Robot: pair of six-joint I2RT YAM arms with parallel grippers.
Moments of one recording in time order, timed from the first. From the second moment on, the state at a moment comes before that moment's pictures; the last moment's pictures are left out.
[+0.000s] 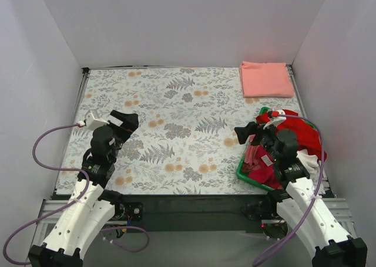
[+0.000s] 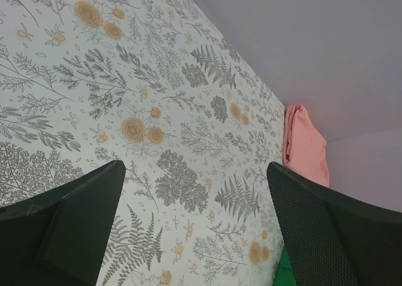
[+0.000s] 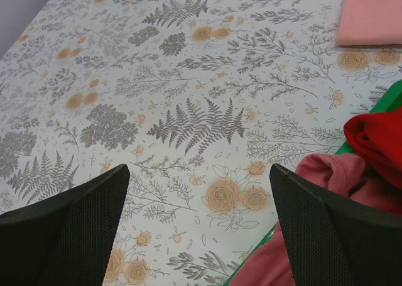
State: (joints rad) left arm -0.27 0.62 0.56 -0.19 -0.29 -0.90; right arm 0.27 0.63 0.39 0.06 -0.18 0.29
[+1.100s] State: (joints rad) left arm -0.27 0.66 0.54 -0.15 -0.20 -0.86; right arm -0.11 1.21 0.97 -0.65 0.36 0.28
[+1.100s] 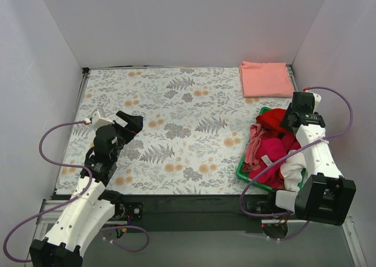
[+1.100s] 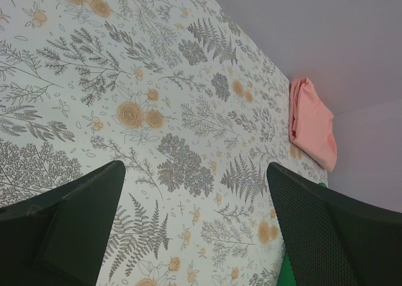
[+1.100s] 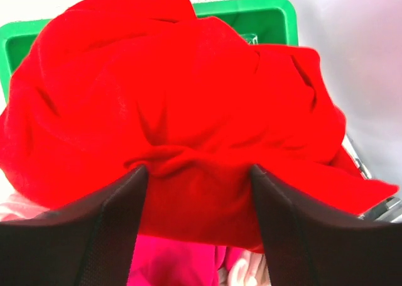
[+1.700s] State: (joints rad) left arm -0.27 0.66 0.53 -0.15 -0.21 -0.85; right arm -0.13 1.20 1.06 -0.66 0.31 0.27
